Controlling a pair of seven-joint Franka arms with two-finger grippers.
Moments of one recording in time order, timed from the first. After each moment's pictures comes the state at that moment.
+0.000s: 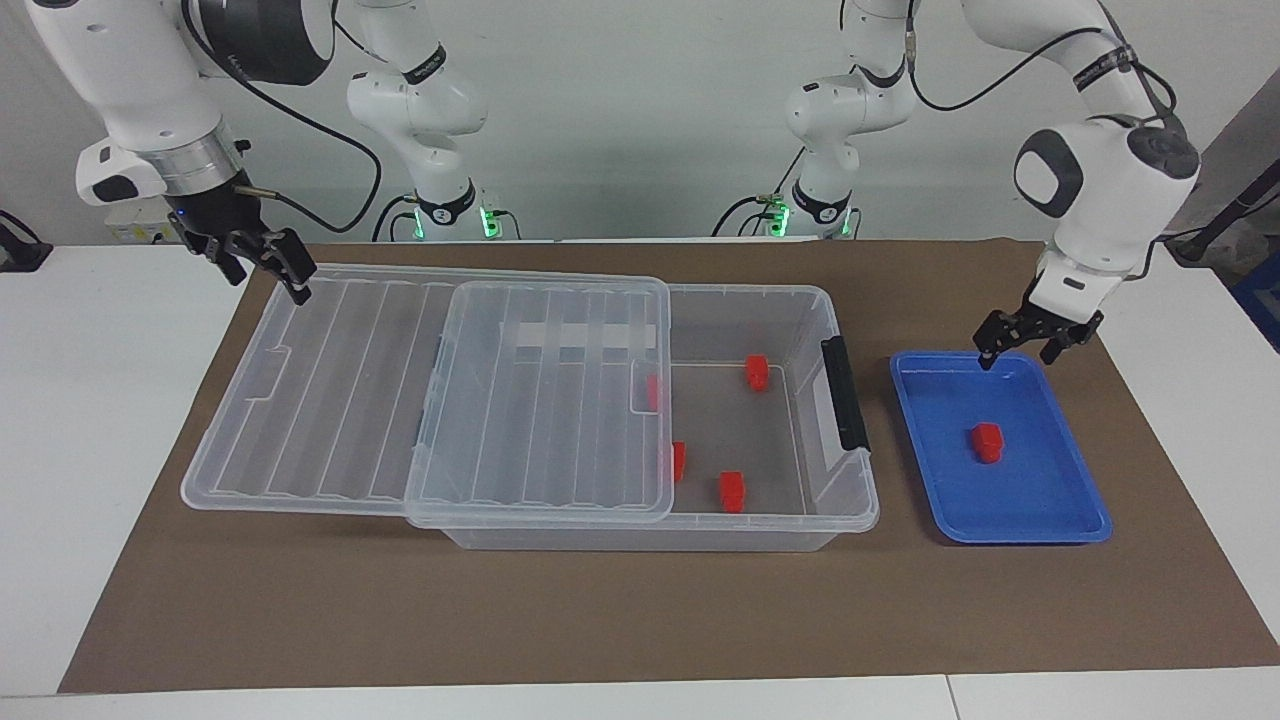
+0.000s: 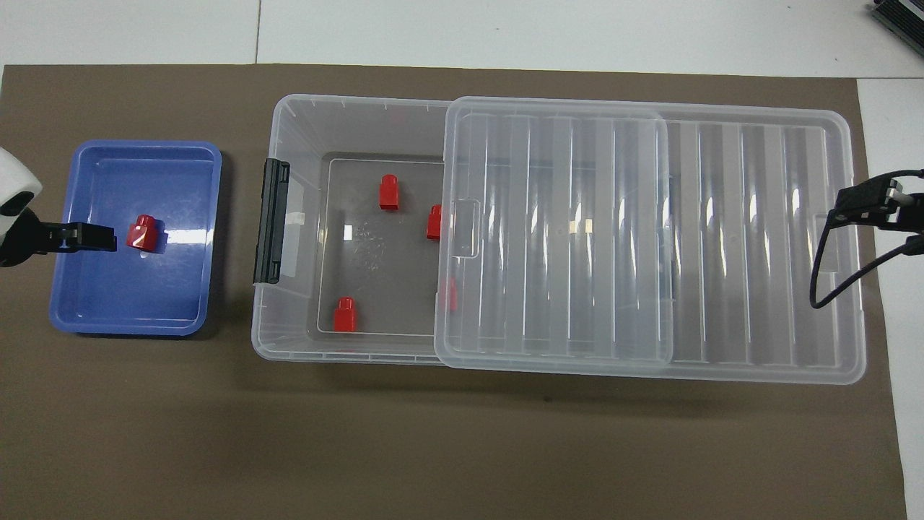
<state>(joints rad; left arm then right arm) 0.13 -0.05 -0.03 -1.96 0.02 1.98 0.11 -0.13 -0.04 0.02 -1.69 -0.02 1.71 0.25</state>
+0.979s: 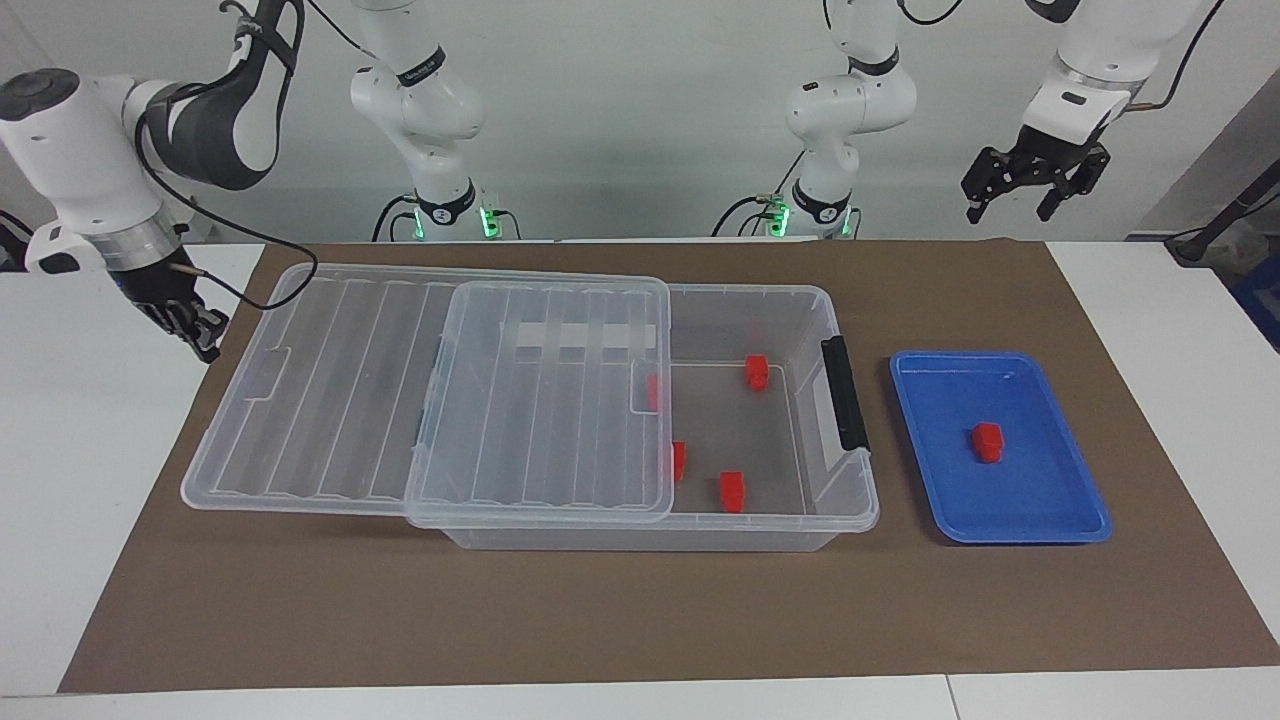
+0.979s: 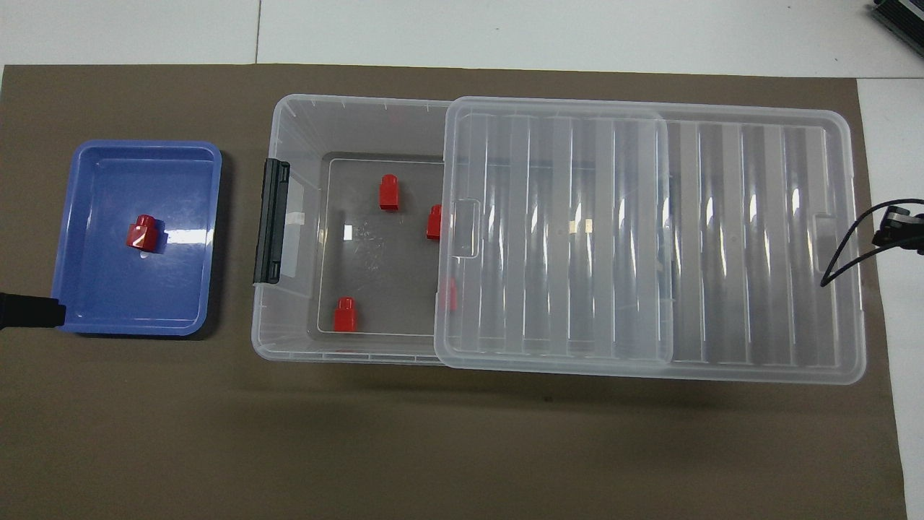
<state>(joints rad) 0.12 -0.28 -0.11 -1.85 0.02 1.58 0.10 -0.34 0.06 0.02 -1.94 -0.02 2.15 0.13</state>
